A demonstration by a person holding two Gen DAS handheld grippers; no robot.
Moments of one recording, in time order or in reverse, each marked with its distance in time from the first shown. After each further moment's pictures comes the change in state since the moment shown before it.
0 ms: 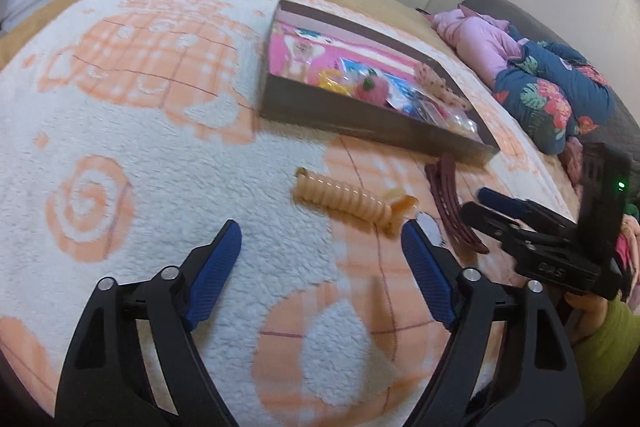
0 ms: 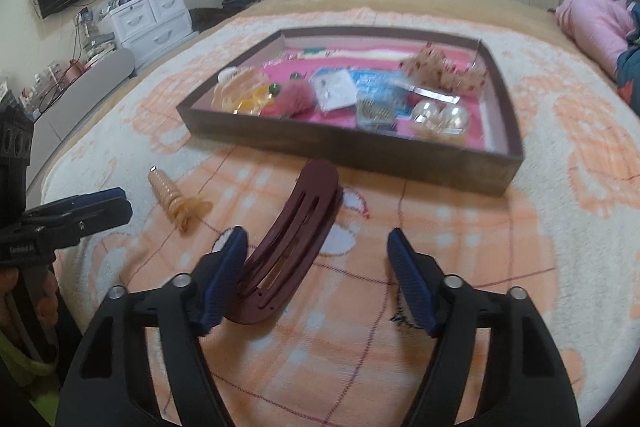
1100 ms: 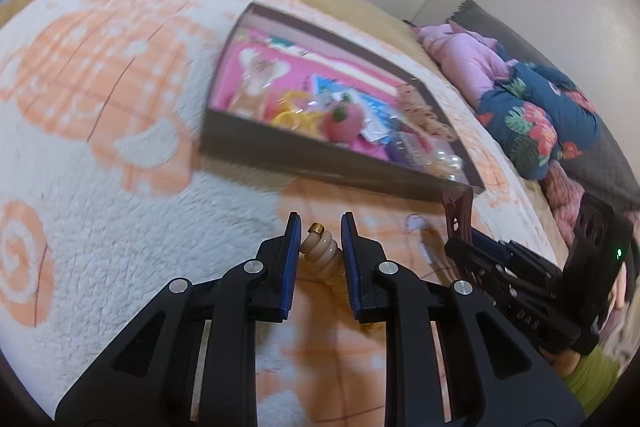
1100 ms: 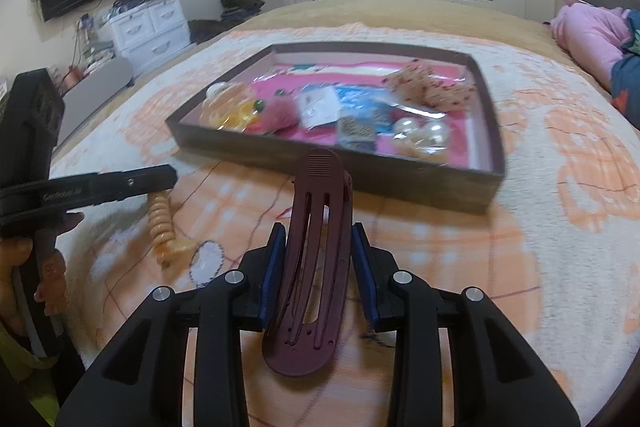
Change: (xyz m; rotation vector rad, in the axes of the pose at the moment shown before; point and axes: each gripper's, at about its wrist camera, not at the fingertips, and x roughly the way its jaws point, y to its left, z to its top) left arm 0.031 -0.015 0.033 -0.047 -0.032 -0.102; right arm -0.010 -0.016 0.002 -0.013 -0.081 -0.029
